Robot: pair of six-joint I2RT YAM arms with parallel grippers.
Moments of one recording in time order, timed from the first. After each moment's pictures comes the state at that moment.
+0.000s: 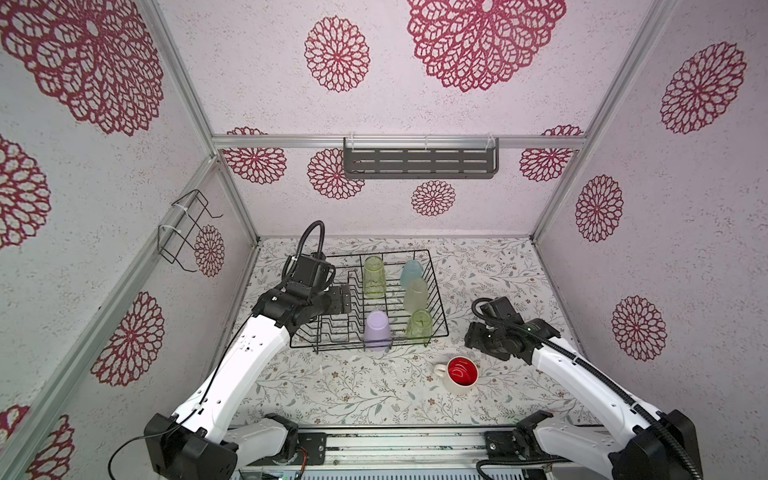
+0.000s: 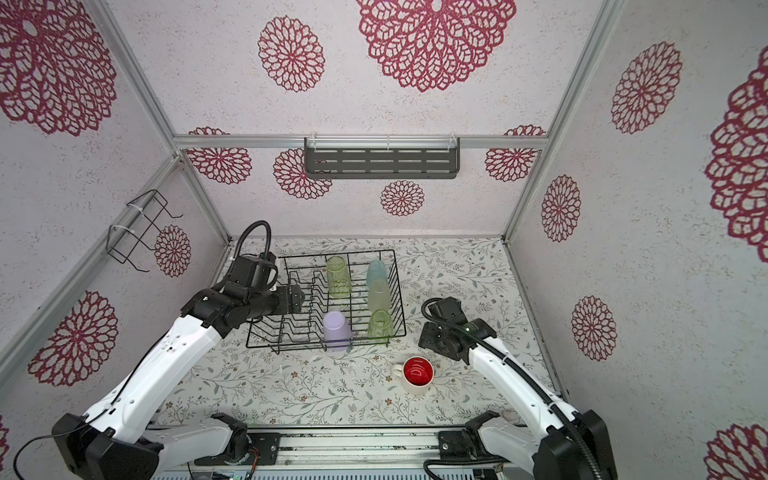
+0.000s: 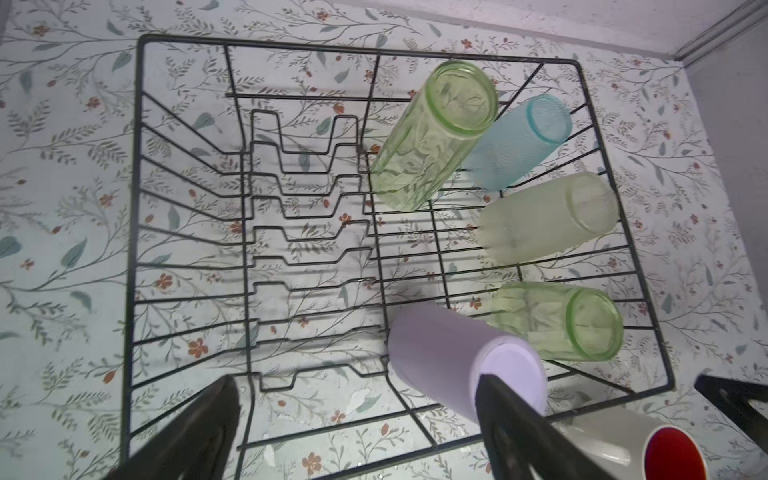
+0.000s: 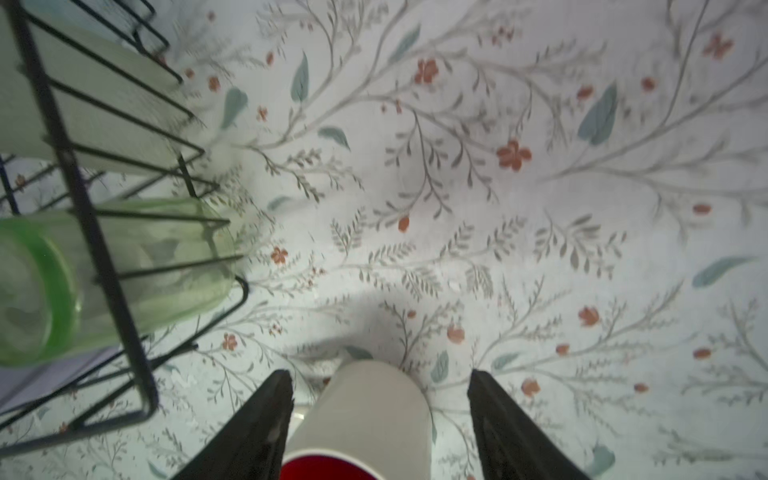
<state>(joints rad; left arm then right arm) -0.40 1.19 1.19 -0.85 -0.12 -0.41 0.48 1.09 0.81 -0.86 0.05 0.75</state>
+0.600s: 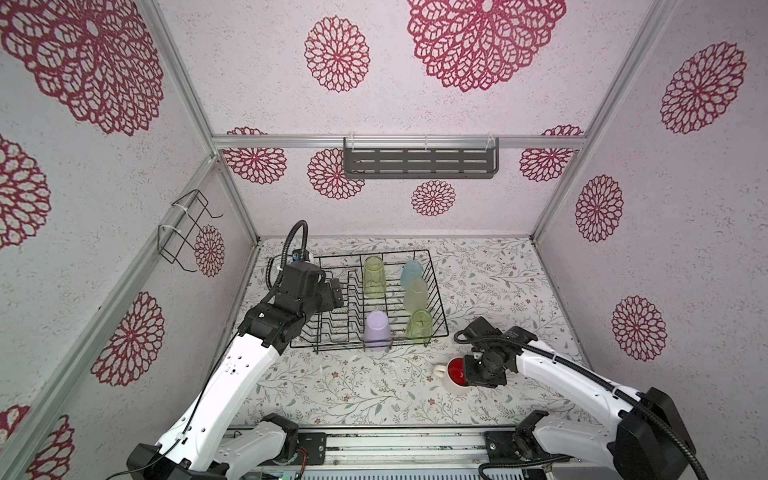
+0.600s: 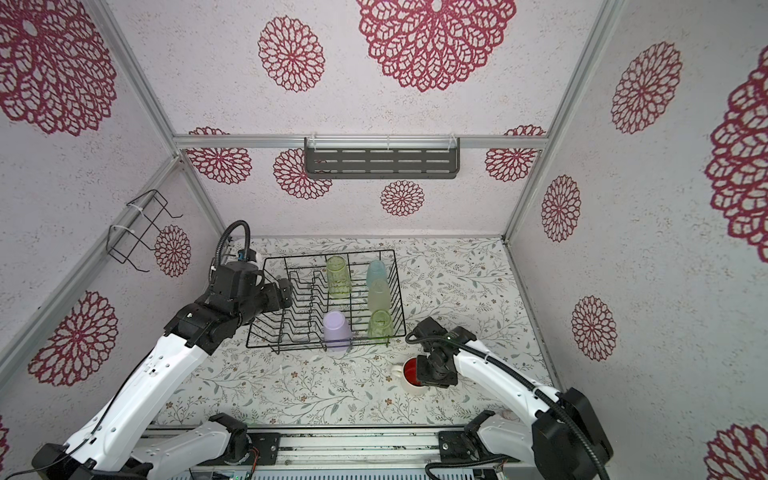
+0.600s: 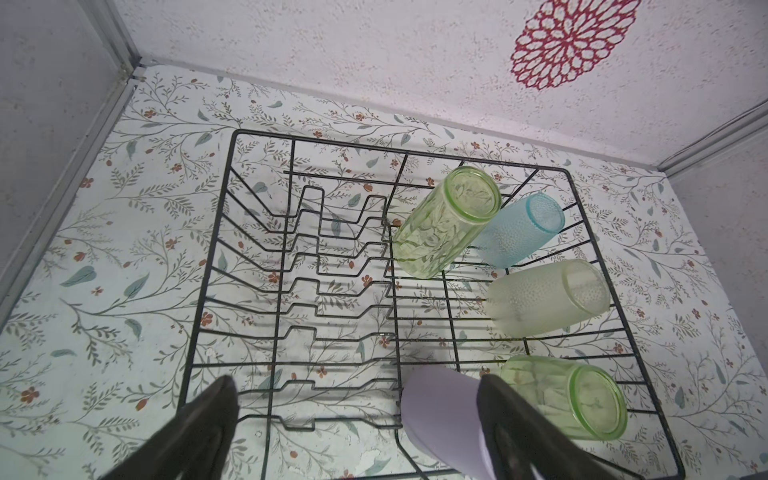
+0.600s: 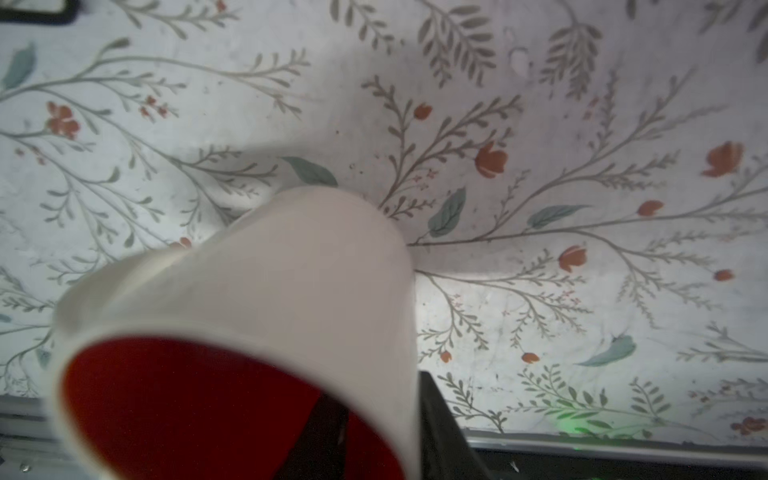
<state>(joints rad) -0.40 1.08 1.13 -0.73 -0.25 -0.45 0.66 1.19 0.72 -0.99 -0.09 0.66</state>
